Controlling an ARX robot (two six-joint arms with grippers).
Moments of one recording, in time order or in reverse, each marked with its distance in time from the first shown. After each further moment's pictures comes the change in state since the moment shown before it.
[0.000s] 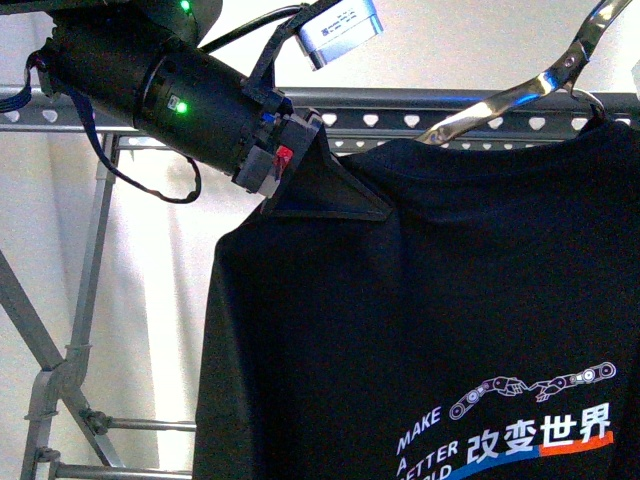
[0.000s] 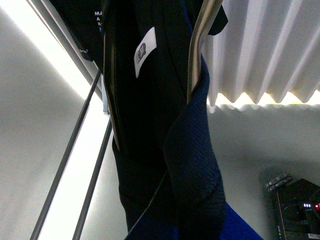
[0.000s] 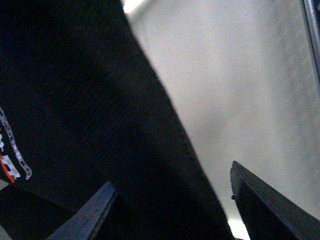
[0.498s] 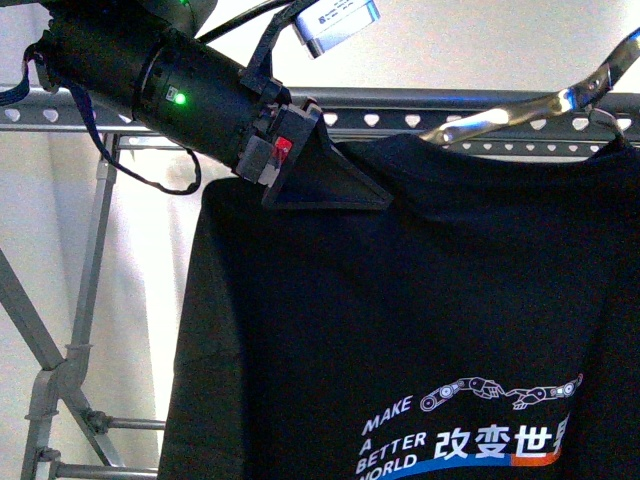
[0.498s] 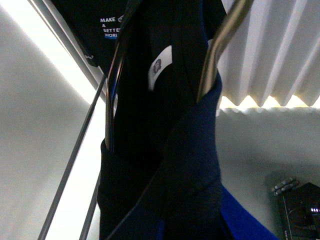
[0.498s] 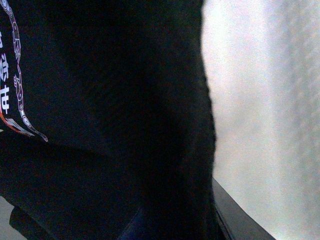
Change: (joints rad) left arm 0.000 0.000 0.009 0.006 0.004 0.002; right arm -0.014 -0.051 -0.152 0.087 -0.045 -0.128
